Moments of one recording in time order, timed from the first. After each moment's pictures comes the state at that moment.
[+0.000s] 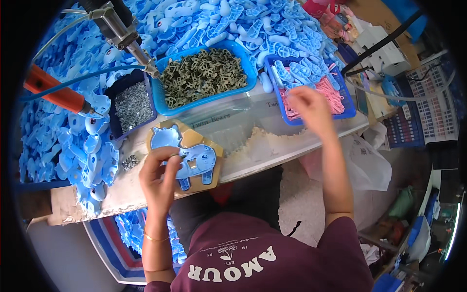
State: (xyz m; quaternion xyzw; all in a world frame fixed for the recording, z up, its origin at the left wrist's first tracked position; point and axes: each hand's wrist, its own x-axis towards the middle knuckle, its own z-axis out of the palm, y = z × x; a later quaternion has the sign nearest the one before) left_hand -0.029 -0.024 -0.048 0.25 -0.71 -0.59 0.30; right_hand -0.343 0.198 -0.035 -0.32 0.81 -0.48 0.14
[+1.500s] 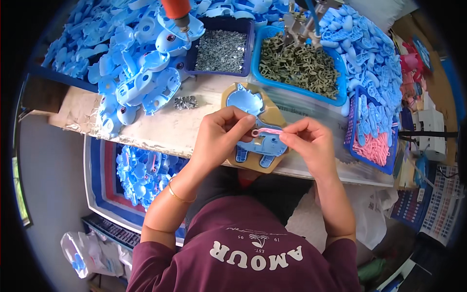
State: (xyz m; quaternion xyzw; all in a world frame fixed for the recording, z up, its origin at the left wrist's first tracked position) left_hand -0.024 -0.036 -0.049 0.35 -0.54 -0.73 0.23; right_hand -0.207 0.094 -0.038 -0.32 0.61 -0.57 0.45
